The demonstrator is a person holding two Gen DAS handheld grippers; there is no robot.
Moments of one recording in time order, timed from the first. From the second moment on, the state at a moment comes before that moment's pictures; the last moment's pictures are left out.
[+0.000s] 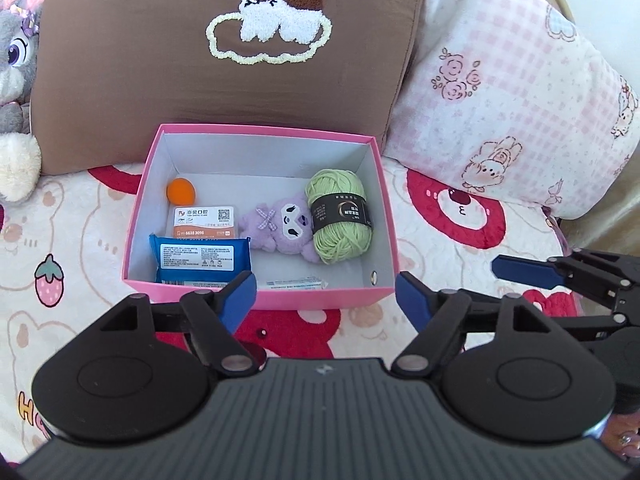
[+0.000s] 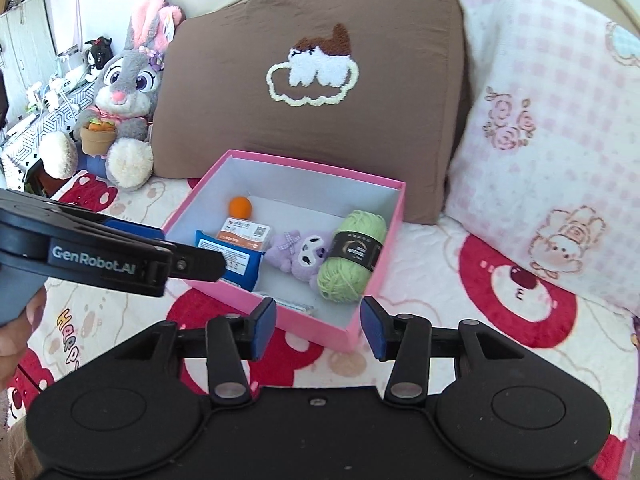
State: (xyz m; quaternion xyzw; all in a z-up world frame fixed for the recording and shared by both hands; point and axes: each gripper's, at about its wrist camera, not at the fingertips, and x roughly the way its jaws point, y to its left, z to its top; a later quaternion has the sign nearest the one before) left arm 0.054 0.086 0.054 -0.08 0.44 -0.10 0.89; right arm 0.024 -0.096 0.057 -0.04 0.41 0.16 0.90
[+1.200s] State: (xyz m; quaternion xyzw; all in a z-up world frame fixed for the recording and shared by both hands) left arm -0.006 0.058 0.017 -0.06 0.50 -0.05 0.86; right arm -0.034 -0.172 0.024 0.02 0.42 0.02 0.91
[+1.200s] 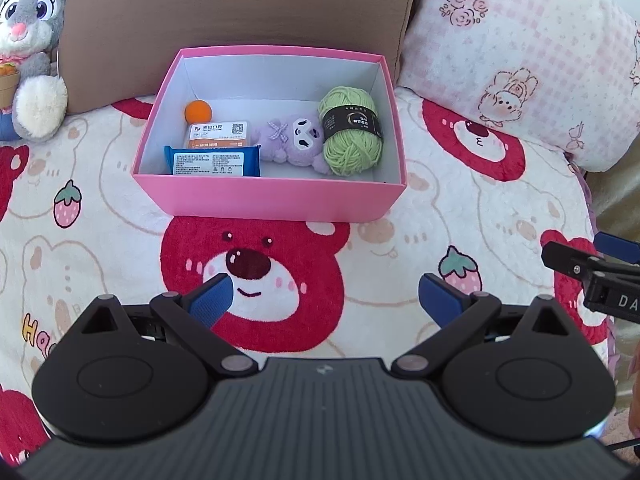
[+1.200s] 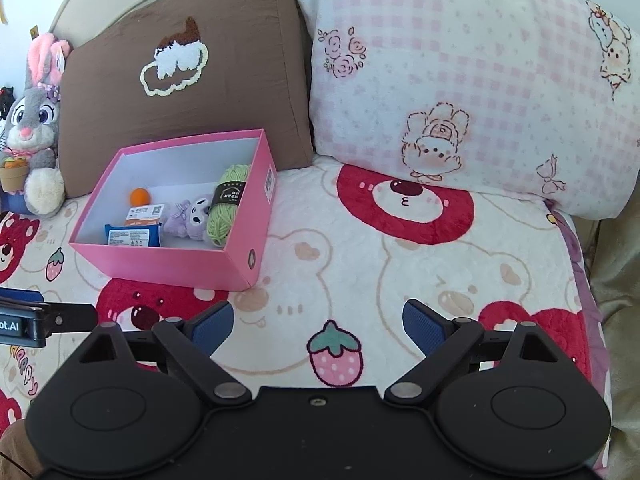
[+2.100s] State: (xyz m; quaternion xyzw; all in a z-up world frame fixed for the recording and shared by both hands) left arm -0.013 0.048 0.011 -0.03 0.50 -0.03 0.86; right arm -0.034 -0.169 0.016 -0.01 0.45 -0.01 0.89
